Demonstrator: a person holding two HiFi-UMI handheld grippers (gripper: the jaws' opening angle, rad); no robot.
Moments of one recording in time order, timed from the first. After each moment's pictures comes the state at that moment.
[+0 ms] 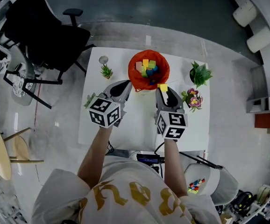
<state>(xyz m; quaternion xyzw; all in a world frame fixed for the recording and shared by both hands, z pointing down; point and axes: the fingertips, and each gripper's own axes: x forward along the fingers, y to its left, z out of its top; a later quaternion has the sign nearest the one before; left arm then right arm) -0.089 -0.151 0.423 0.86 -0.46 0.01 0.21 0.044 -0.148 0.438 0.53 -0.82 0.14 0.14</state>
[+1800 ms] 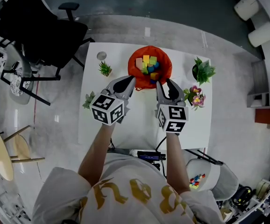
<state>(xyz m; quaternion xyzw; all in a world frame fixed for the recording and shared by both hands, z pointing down) -0.079 -0.172 0.437 0.87 -0.45 0.01 0.22 0.036 -0.178 0.451 0.53 -0.83 0.12 0.16</state>
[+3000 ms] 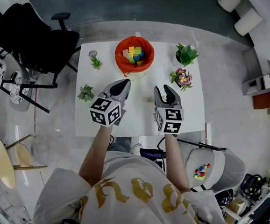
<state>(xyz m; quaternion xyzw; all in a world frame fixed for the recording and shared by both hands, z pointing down) -0.035 -0.085 0.421 0.88 -0.43 0.03 0.20 0.098 -0.073 0.453 0.56 -0.80 0.13 0.16</state>
